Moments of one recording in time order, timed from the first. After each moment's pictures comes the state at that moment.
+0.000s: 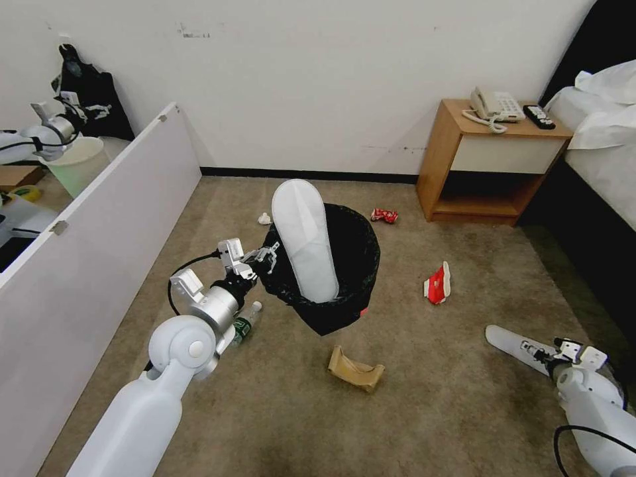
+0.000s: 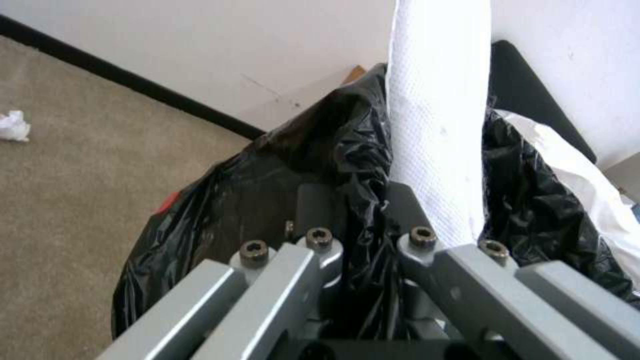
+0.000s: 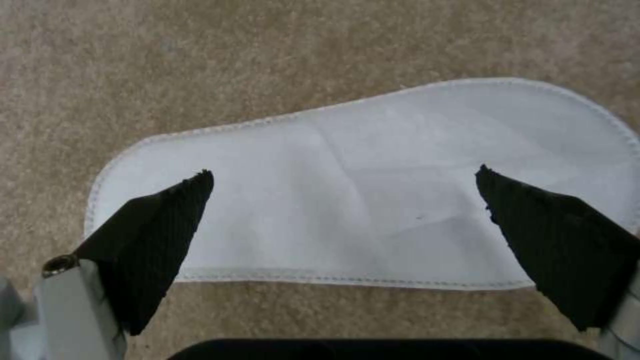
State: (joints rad) left arm 1.02 -1.12 -0.28 -1.94 -1.05 0.26 -0.04; right arm -0.75 1.00 0.62 0.58 0.70 -0.22 -0.04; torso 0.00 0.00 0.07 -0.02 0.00
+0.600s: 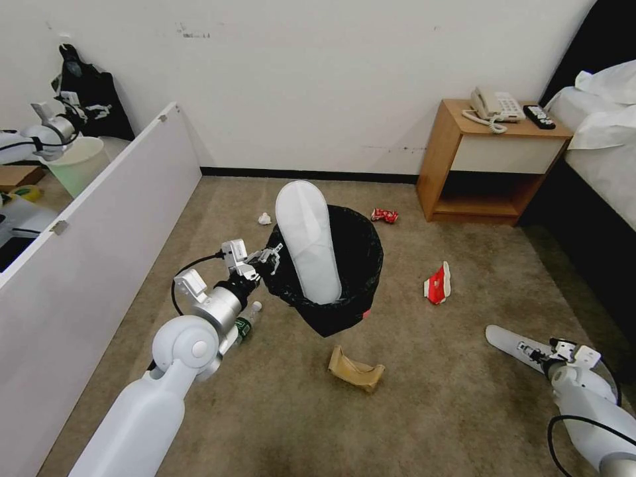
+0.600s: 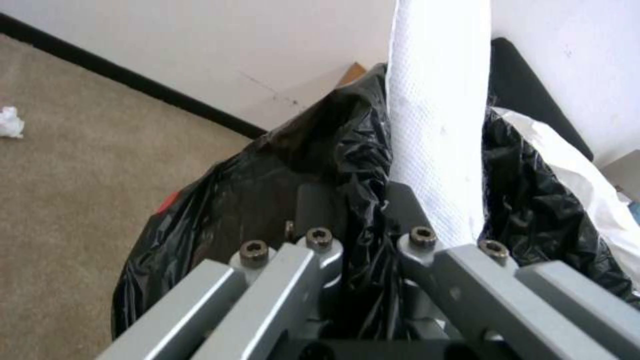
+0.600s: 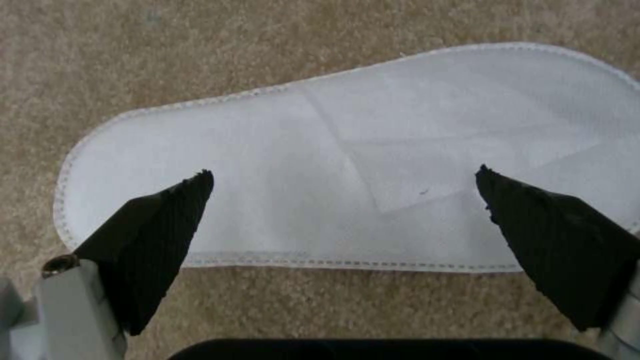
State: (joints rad) left arm 1.02 -1.12 -0.27 -1.94 -1.05 0.26 -0.04; right arm -0.71 1.01 0.62 0.49 0.67 -0.21 -0.06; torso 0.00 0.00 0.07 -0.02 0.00
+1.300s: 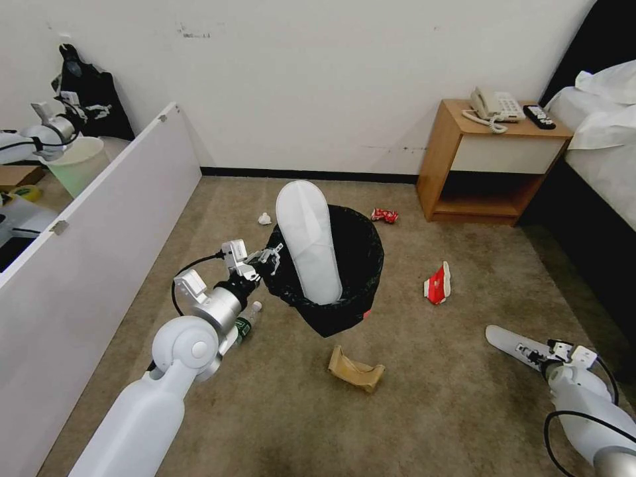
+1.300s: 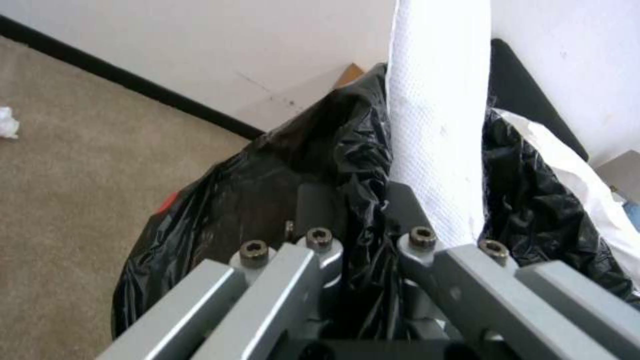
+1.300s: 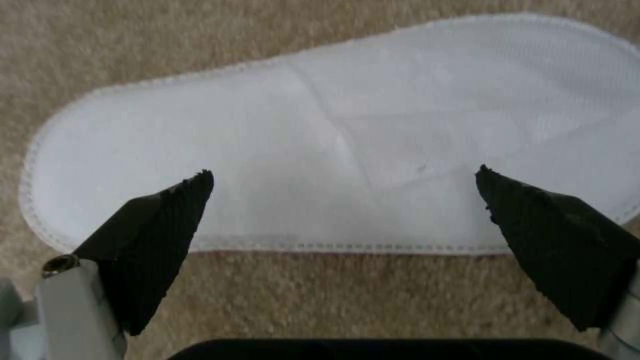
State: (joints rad) left arm 1.03 -1.13 -0.27 -1.94 -1.05 0.26 -0.03; right arm -0.68 1.02 0.63 0.44 0.64 -0.20 -0.05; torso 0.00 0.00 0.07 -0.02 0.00
